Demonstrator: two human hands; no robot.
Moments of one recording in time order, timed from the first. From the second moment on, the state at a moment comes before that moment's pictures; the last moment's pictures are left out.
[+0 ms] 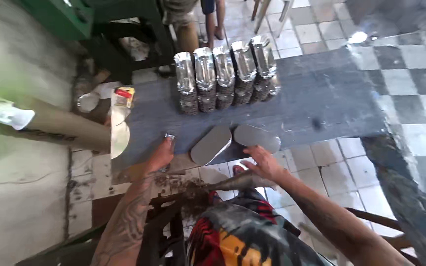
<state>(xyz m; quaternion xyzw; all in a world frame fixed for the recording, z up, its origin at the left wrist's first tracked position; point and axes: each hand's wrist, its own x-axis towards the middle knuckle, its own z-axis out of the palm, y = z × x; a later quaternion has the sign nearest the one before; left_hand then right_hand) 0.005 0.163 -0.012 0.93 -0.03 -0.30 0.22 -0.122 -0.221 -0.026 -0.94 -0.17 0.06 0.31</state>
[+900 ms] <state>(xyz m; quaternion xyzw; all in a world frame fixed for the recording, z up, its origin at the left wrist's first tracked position) 0.028 0.030 -0.018 0.74 -0.19 -0.49 0.41 -0.055 -0.274 -0.069 -0.90 -0.27 0.00 0.35</state>
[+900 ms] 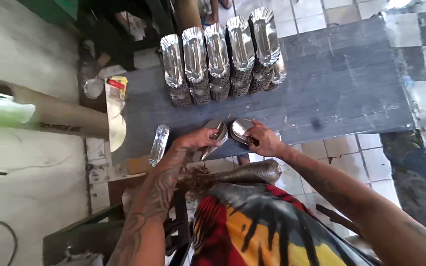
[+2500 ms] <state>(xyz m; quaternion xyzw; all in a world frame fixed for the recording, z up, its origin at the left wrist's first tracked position) -0.211 0.106 0.038 0.71 0.15 -0.13 0.67 -0.243 -0.259 -0.038 -0.74 -0.31 0.59 0.13</state>
